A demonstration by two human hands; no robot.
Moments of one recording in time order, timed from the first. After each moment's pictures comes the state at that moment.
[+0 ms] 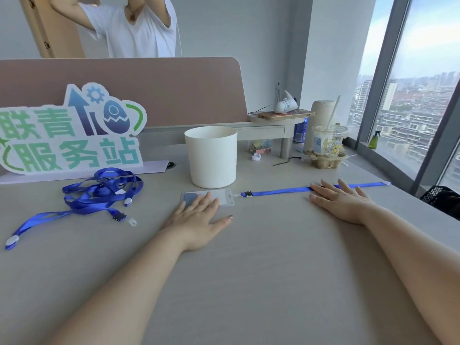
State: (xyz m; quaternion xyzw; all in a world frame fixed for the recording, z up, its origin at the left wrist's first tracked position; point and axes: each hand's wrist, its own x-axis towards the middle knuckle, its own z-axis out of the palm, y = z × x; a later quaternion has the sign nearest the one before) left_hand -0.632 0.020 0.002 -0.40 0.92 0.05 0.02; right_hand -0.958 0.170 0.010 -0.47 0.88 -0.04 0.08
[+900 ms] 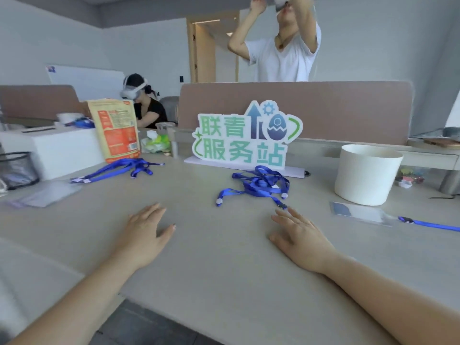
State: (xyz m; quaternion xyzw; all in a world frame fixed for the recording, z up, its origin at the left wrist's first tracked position) left_hand -0.220 0.044 -0.002 -0.66 0.72 -0.02 -0.22; right_hand -0.561 0.081 0.008 -0.77 0.62 -0.15 0.01
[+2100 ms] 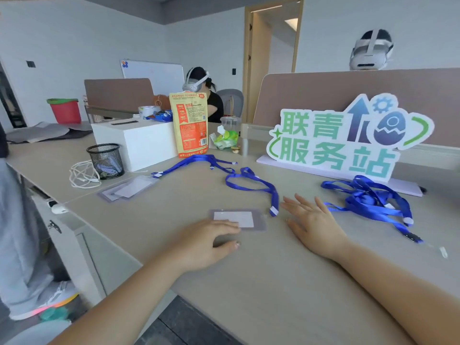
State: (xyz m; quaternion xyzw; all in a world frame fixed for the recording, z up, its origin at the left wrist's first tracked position) left_hand -0.112 0.008 -0.005 -0.56 0.79 0.11 -0.22; right_hand -0.387 -0.047 0.008 -0.84 0.53 -0.15 -0.02
